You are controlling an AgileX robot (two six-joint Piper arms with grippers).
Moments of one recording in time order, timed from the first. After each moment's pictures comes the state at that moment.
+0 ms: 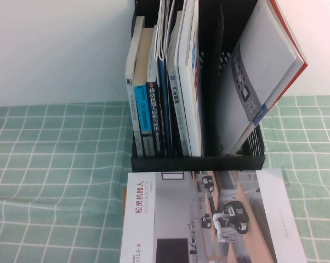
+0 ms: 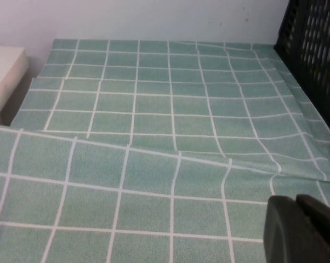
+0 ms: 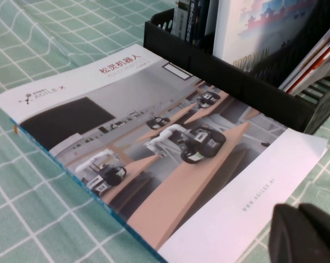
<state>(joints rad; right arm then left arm) 0.93 0.17 -0.16 -0.48 0.50 0.39 -0.10 -0.01 0.02 0.05 0.37 -0.19</state>
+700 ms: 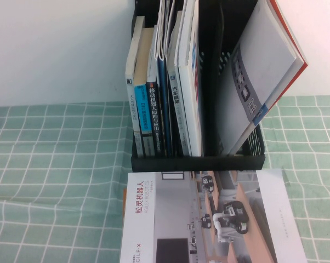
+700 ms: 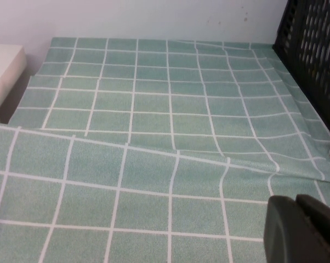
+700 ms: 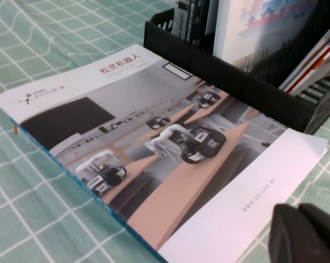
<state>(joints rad) 0.93 0.17 -0.16 -0.48 0.50 0.39 -0.10 -0.01 0.02 0.05 0.38 -0.19</state>
